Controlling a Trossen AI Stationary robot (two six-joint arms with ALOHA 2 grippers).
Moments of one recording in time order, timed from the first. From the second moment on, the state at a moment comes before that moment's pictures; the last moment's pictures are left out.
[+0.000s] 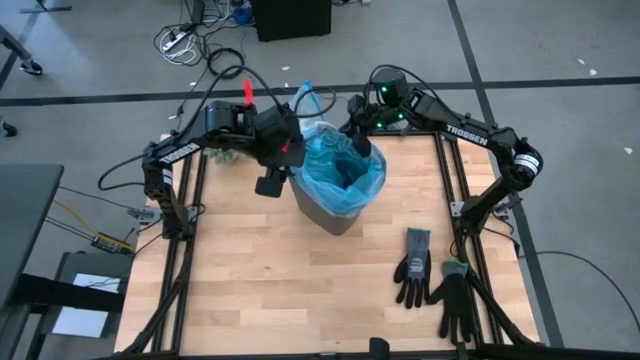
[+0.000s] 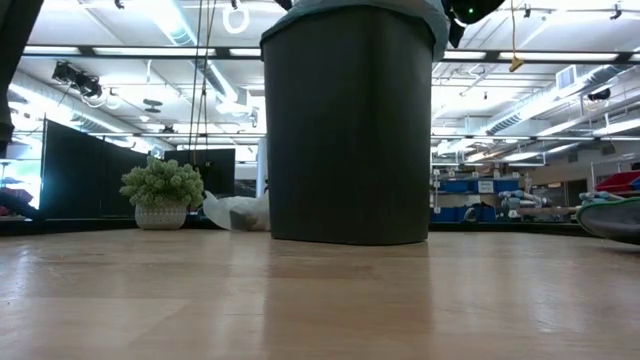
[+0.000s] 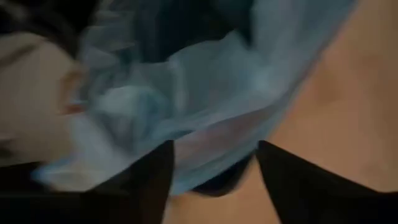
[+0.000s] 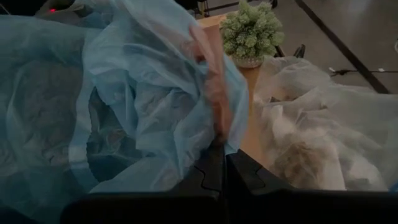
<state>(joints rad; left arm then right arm) 0.14 1.78 2.32 -1.54 -0.11 0.45 -0.61 1.56 1.42 -0.31 -0.53 -0.08</state>
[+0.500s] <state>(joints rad) 0.16 1.86 2.32 -1.53 -0.15 0.61 -0.60 1.56 1.42 -0.32 -0.61 -0.07</state>
